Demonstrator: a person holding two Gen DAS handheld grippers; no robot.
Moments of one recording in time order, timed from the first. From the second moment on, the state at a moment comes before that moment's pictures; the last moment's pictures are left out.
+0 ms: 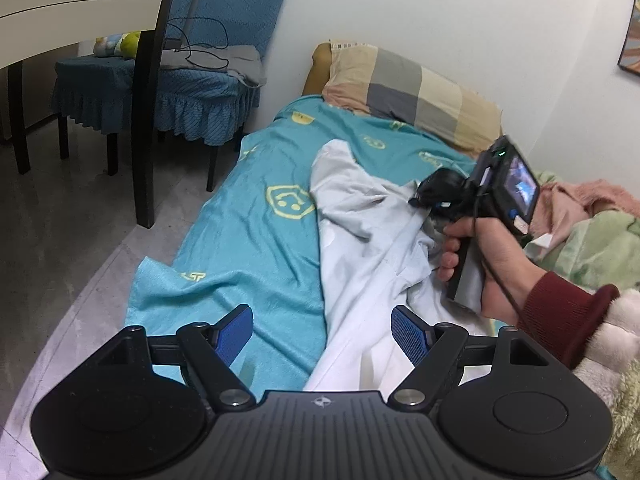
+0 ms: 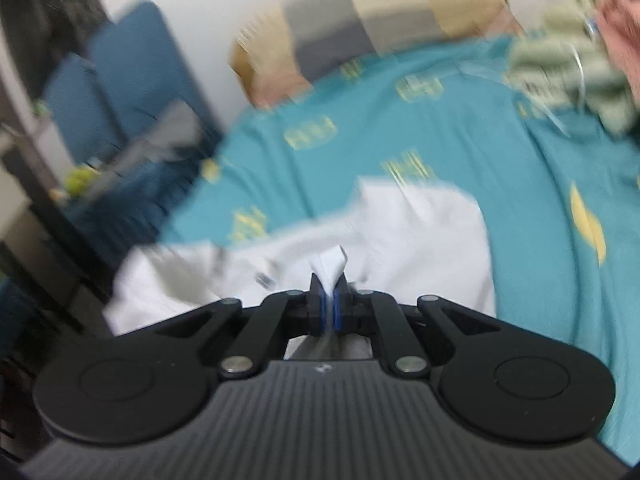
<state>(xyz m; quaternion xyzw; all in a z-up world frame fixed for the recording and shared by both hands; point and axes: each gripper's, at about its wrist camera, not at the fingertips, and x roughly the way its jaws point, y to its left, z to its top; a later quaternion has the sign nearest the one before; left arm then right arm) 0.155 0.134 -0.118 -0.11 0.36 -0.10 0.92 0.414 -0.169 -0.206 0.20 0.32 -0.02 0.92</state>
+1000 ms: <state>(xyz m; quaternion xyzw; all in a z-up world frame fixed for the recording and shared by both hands) 0.078 0.092 -0.070 0.02 0.36 -0.13 0.92 0.037 -0.209 -0.101 0.23 0.28 0.08 0.93</state>
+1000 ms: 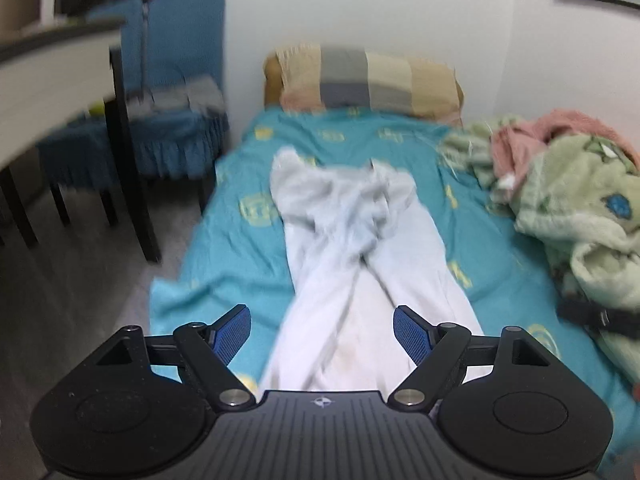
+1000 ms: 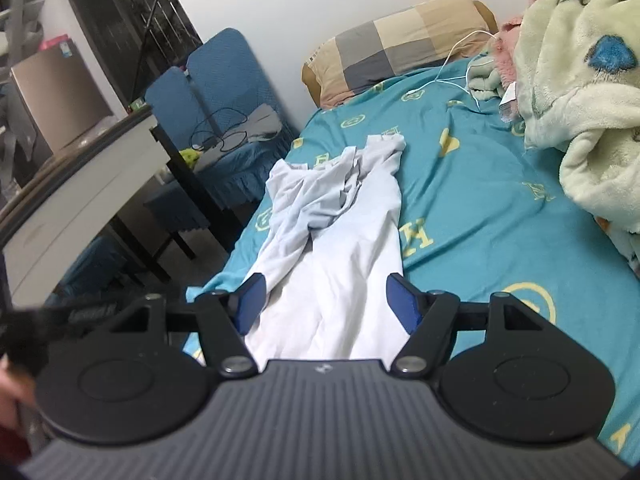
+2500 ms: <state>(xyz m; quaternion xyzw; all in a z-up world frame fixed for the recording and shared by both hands) 0.045 0.102 -0.048 0.17 0.62 -0.09 0.76 0.048 -0.218 -0.132 0.30 0.32 0.09 0.90</state>
